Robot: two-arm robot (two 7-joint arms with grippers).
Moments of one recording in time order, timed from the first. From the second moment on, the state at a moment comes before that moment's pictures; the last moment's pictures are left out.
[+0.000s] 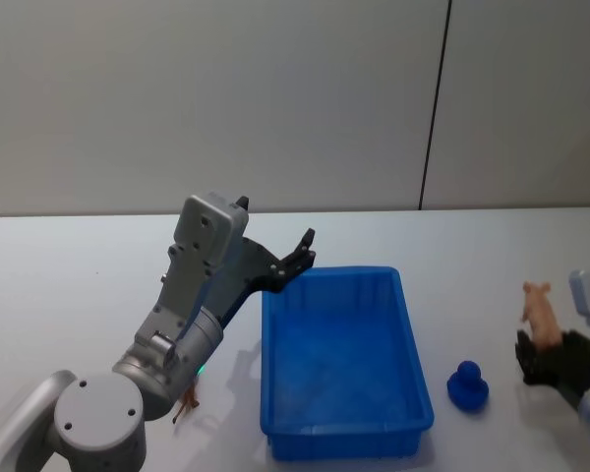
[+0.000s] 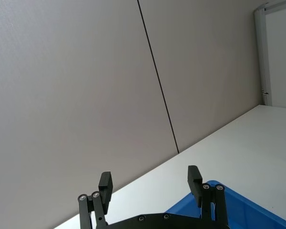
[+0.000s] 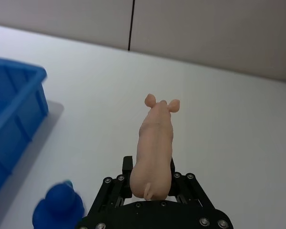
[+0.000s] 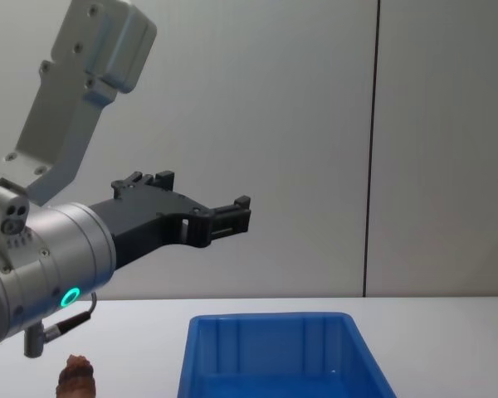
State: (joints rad) left arm -0.24 0.38 0.45 -1.63 -0.20 0.01 -0.01; right arm 0.04 0.29 -0.22 -1.58 0.15 0.36 -0.04
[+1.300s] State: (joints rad) left arm -0.24 0.38 0.45 -1.63 -0.20 0.01 -0.01; right arm 0.20 0.19 -0.28 -1.64 0.15 0.31 0.29
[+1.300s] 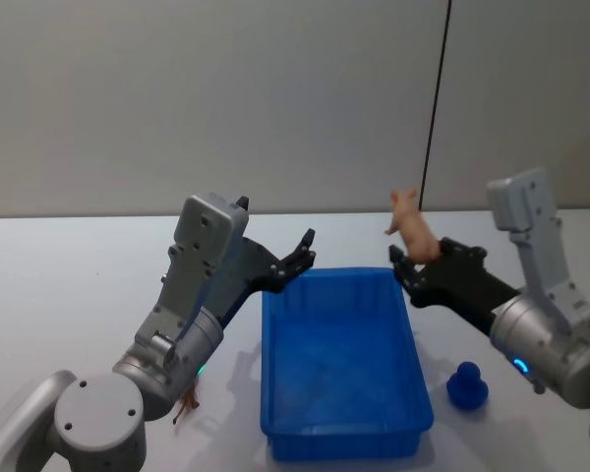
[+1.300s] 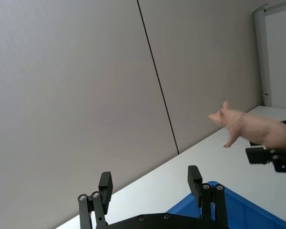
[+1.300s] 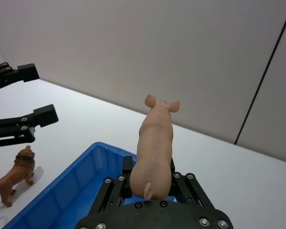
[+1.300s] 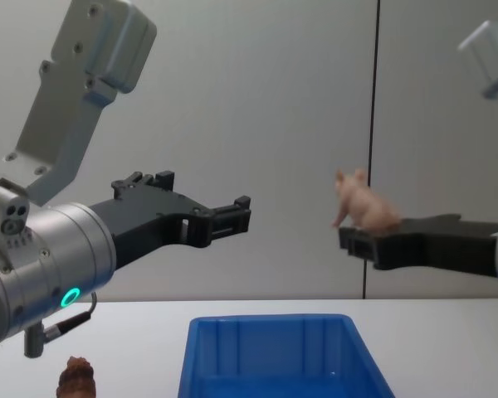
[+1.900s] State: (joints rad) left arm -0.24 0.38 0.45 -1.63 -0.20 0.01 -0.01; right arm 0.24 0.16 -0.31 -1.60 0.14 0.49 0.33
